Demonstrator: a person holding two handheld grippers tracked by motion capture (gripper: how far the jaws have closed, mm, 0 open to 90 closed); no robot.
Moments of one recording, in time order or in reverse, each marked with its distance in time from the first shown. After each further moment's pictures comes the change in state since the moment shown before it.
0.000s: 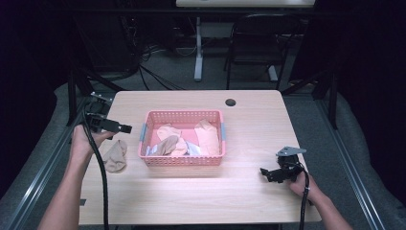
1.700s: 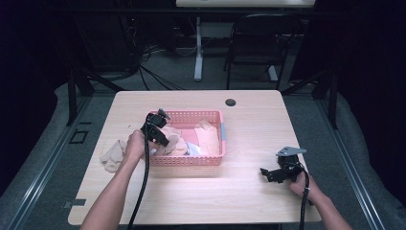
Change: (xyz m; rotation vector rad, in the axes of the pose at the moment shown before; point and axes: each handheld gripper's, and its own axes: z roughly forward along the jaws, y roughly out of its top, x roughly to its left) left arm -0.086 0.018 0.130 0.273 -0.063 0.195; right arm 0.000 0.000 0.000 0.003 -0.003 0.001
